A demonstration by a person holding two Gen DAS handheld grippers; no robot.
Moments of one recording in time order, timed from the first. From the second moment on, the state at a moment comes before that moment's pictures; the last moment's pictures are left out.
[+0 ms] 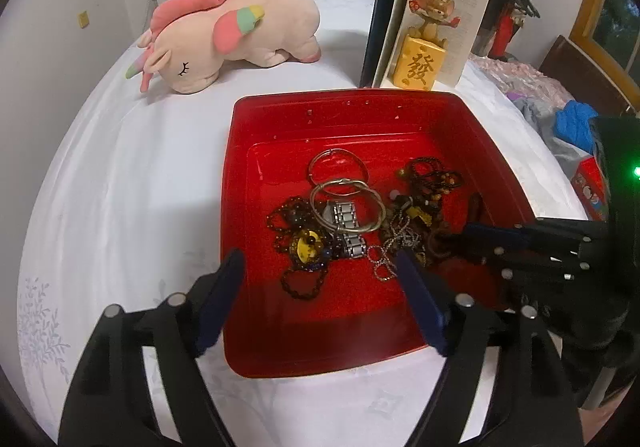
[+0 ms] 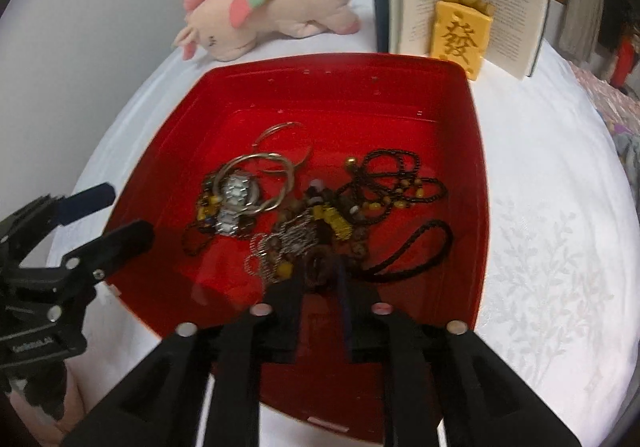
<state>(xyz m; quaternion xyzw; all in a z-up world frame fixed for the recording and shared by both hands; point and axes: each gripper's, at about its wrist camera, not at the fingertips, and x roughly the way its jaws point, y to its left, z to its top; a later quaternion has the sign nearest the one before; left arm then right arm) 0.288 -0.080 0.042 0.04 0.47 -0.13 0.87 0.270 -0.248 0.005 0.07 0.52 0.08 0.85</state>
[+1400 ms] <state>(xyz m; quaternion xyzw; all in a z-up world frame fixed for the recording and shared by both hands) 0.131 -0.030 0.027 0.04 0.41 -0.05 0.91 0.113 -0.202 0.014 0.02 0.44 -0.06 0.89</state>
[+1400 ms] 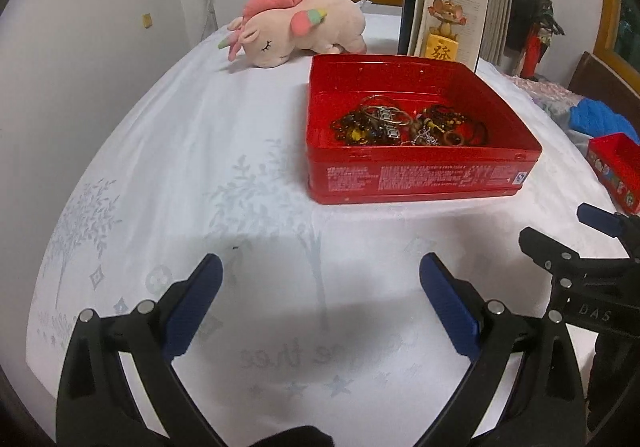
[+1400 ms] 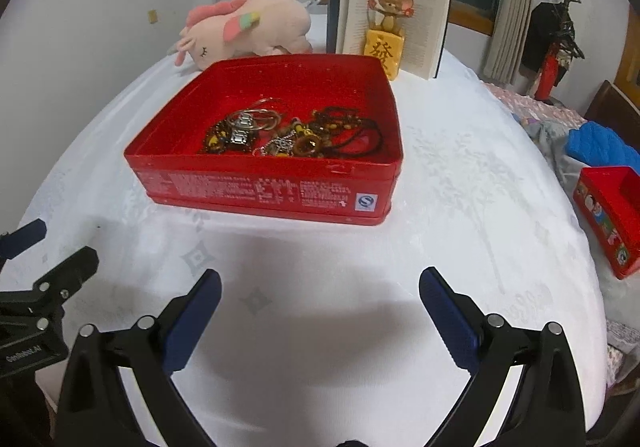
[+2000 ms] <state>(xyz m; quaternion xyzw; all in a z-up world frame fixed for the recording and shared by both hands) 0.119 -0.036 0.039 0.05 0.40 -0.05 0.91 0.104 -0.202 0.022 0.03 0.45 -0.07 0.89</state>
